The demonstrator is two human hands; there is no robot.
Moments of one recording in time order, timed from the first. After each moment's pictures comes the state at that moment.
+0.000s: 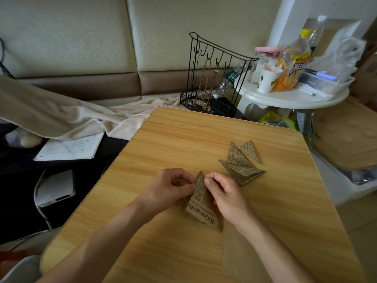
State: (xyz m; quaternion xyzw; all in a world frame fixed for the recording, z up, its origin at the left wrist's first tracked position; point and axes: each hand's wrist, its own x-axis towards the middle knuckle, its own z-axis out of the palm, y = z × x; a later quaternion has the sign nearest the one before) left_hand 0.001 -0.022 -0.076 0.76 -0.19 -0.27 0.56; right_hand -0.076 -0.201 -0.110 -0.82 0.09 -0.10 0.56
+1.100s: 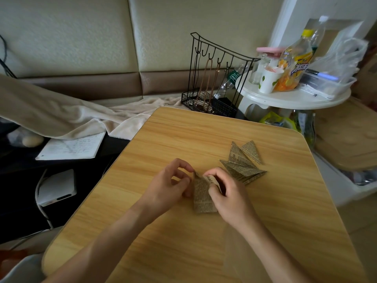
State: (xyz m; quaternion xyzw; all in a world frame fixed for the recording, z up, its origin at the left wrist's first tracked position) left_hand 0.000 -0.026 -0.084 0.79 -0.20 -0.18 0.56; right_hand -0.082 -0.200 -0.107 -0.86 0.07 -0.15 0.48
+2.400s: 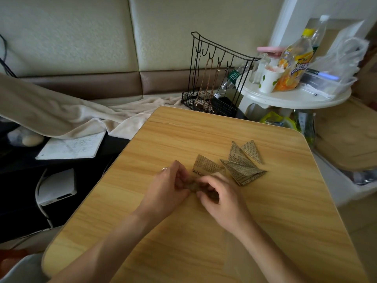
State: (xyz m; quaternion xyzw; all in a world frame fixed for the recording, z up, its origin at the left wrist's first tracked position) left_hand 0.001 -0.025 -0.092 0.87 -0.25 -0.06 0.41; right_hand -0.082 -0.195 -0.115 -0.91 0.00 -0.18 0.37
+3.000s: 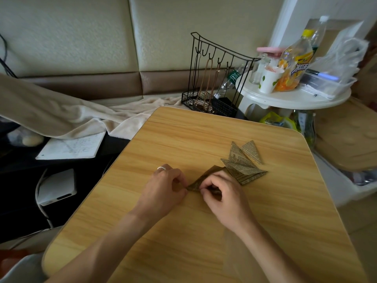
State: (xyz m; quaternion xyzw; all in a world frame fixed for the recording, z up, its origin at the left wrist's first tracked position) left_hand 0.001 -0.020 -0.088 0.90 -0.25 -0.04 0.35; right_hand -0.083 -0.196 -0.108 -0.90 0.03 -0.20 0.38
